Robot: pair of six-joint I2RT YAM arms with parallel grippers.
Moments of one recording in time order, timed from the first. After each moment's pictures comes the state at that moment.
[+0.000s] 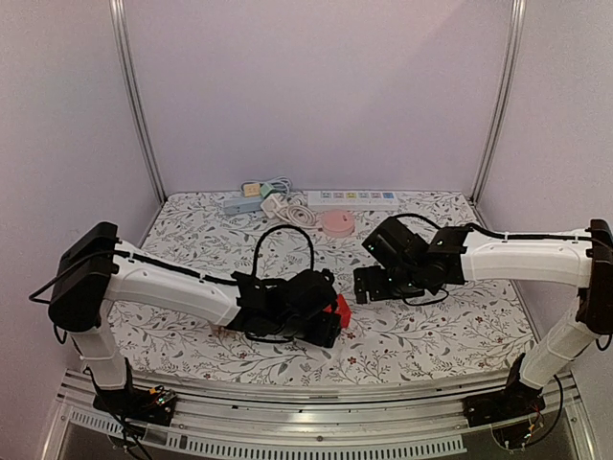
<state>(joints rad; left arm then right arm) -1.21 1.83 1.13 -0.23 -0.26 -0.72 0.96 1.56 1.11 -0.60 0.34 0.69</state>
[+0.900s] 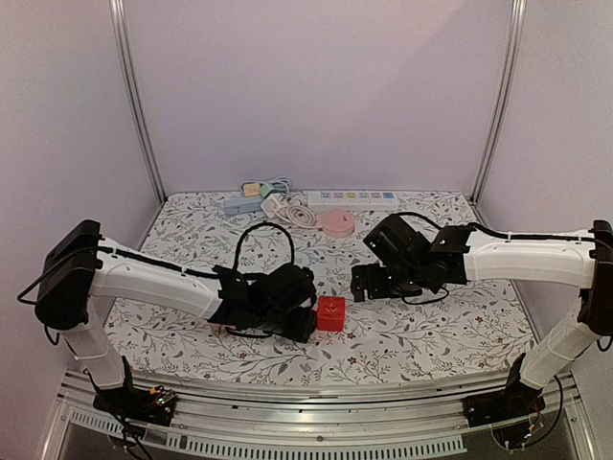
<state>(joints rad) -1.14 1.75 1.03 -0.29 -0.25 -0.70 0.96 1.55 1.11 -0.58 0.30 0.70</state>
